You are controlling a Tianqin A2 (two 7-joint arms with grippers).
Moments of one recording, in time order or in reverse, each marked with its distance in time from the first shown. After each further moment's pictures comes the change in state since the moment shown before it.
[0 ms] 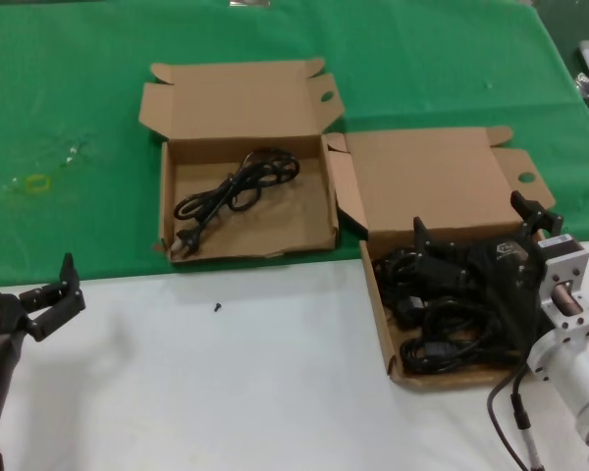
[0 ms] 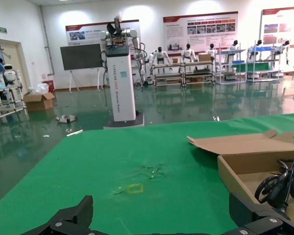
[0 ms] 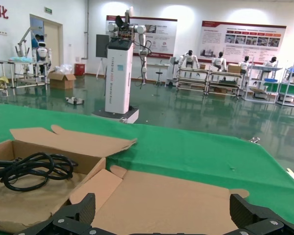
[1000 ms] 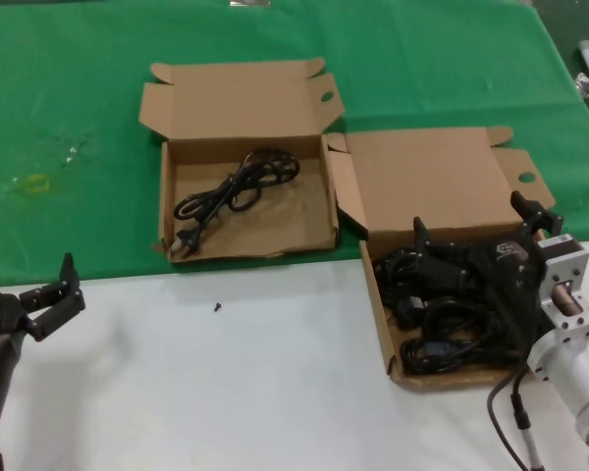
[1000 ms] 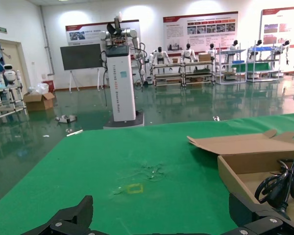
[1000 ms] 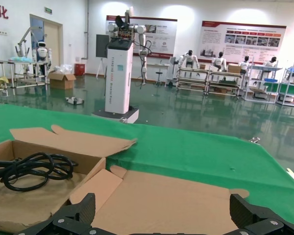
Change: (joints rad) left arm 0.000 0.000 0.000 0.000 0.000 0.000 0.000; right arm 0.000 0.000 0.000 0.000 0.000 0.000 0.000
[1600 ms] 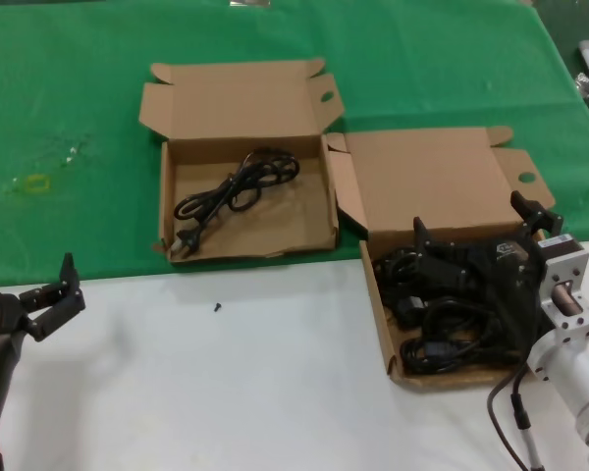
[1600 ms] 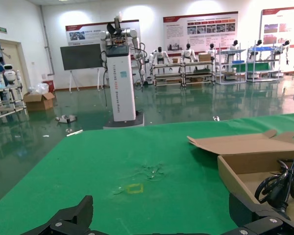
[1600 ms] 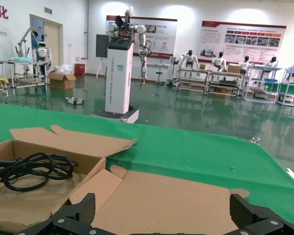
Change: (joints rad) left arm 0.000 0.000 0.000 0.000 0.000 0.000 0.000; right arm 0.000 0.000 0.000 0.000 0.000 0.000 0.000
